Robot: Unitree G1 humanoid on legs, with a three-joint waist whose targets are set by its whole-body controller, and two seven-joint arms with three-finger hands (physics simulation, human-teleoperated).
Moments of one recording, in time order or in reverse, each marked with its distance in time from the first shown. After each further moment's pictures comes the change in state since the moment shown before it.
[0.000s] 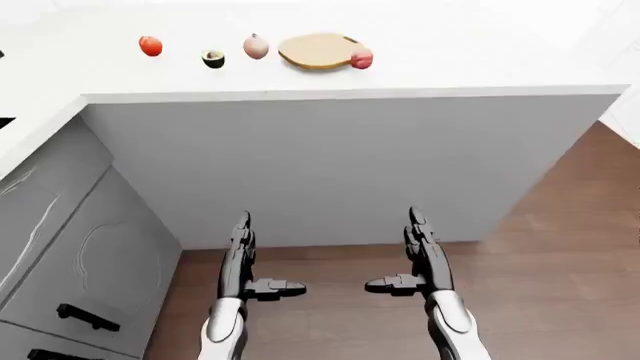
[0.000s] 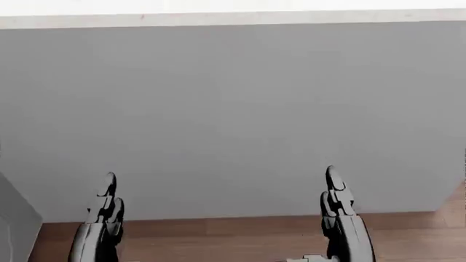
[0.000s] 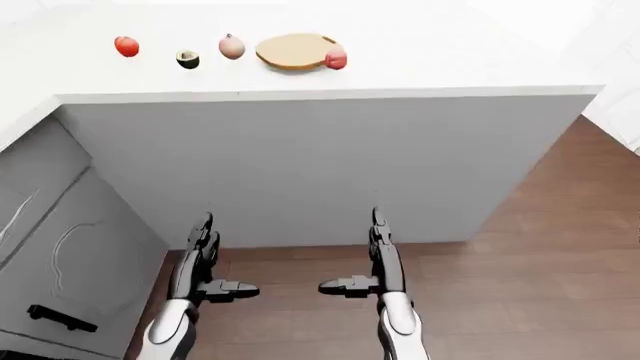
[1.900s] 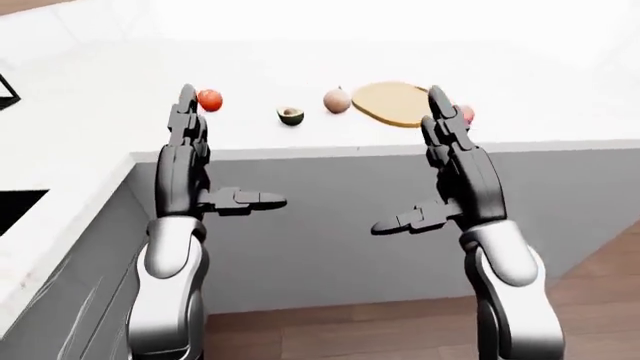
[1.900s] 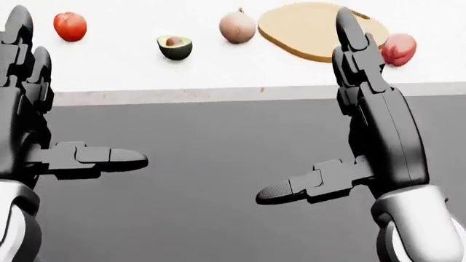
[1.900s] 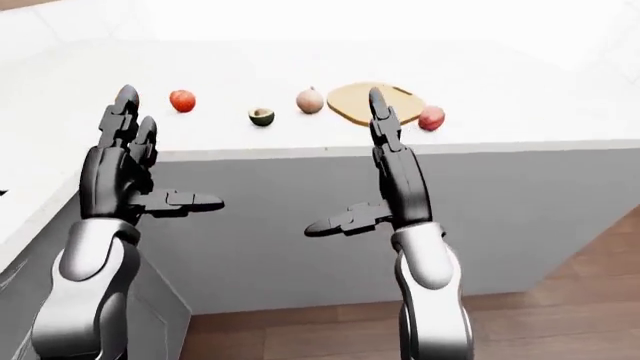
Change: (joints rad) left arm -0.349 0.112 0.094 -0.625 0.067 0.516 0.028; right arm -0.292 -0.059 0.006 -0.746 -0.192 0.539 0.161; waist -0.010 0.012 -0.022
